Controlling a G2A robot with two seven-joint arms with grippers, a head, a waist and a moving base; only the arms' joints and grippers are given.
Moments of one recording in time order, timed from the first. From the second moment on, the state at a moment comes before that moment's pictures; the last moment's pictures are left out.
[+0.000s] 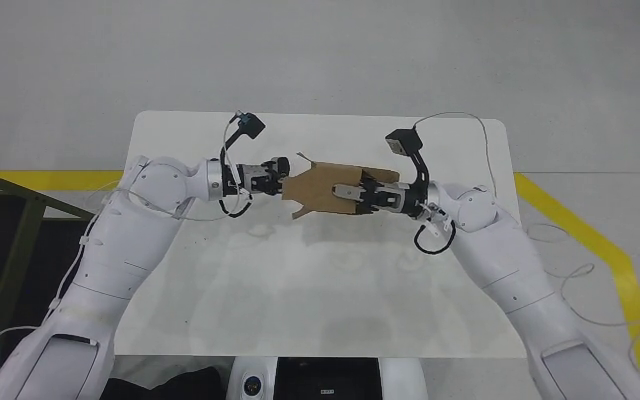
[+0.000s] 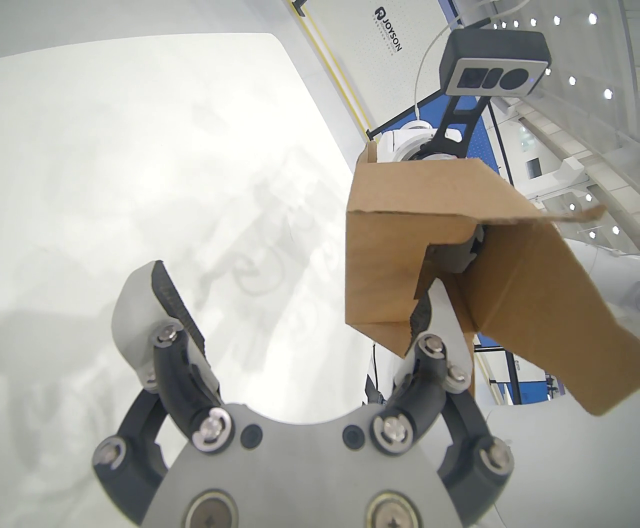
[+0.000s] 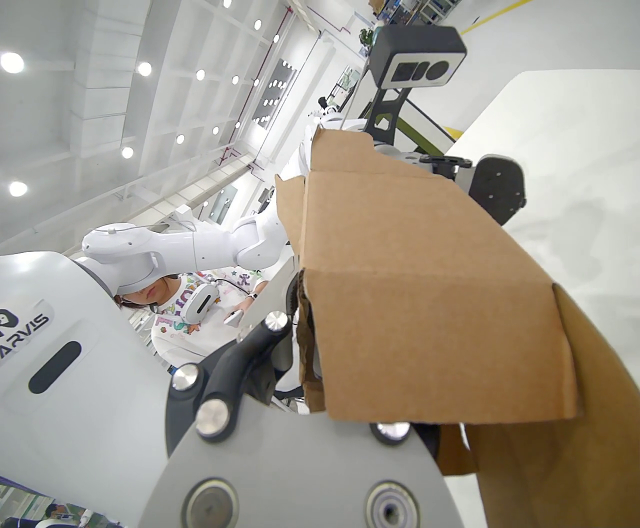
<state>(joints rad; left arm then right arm) 0.76 -1.03 -1.05 -1.33 -0.05 -0.52 -1.02 -0.77 -1.17 0.94 -1.21 0.50 -0.79 1.03</state>
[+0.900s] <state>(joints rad) 0.81 -1.01 -1.07 -1.39 0.05 -0.53 -0.98 -0.79 -1.18 0.96 -1.22 0.43 -0.77 0.98</state>
